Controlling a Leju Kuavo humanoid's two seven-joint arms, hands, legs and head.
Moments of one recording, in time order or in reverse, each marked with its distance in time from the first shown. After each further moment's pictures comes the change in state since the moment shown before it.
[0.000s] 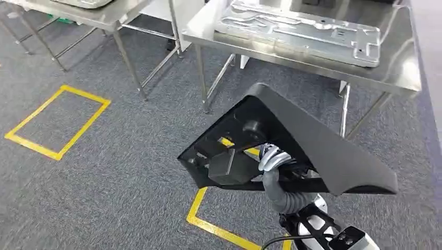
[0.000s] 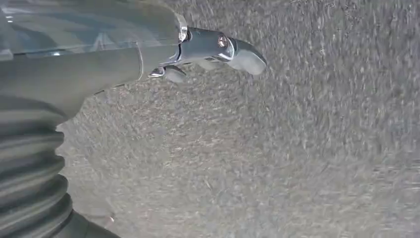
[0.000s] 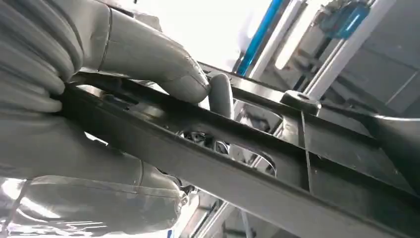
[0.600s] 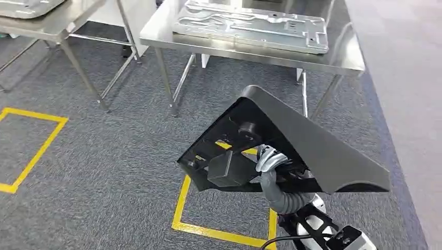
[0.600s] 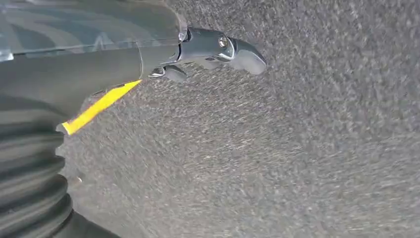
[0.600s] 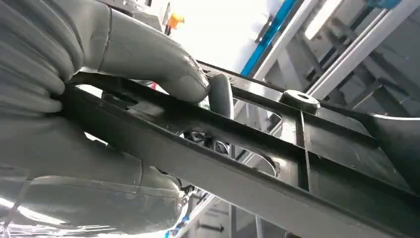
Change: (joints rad) left arm 0.002 0.001 0.002 0.000 0.000 0.000 0.000; right arm 0.002 0.000 0.000 0.007 0.000 0.000 0.000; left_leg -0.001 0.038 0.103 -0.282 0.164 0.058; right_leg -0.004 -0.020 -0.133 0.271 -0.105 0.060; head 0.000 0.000
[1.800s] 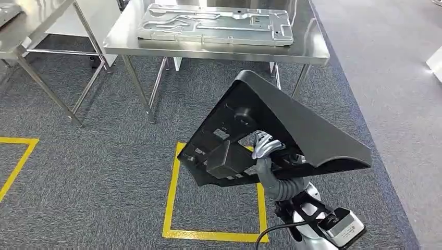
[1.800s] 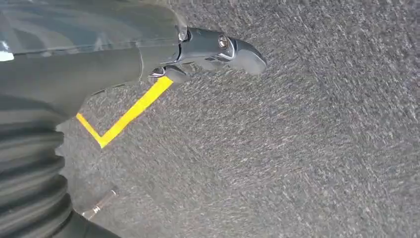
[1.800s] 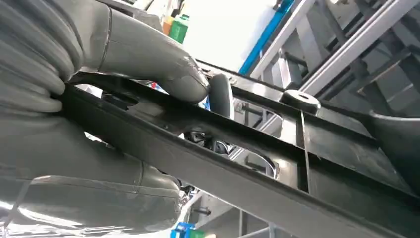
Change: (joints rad) left arm -0.007 -0.018 0.031 0.000 0.000 0.008 0.034; right arm -0.067 -0.002 -0.002 0.087 -0.030 -0.004 0.000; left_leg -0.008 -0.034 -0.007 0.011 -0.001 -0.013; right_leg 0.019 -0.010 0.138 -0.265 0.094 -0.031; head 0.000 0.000
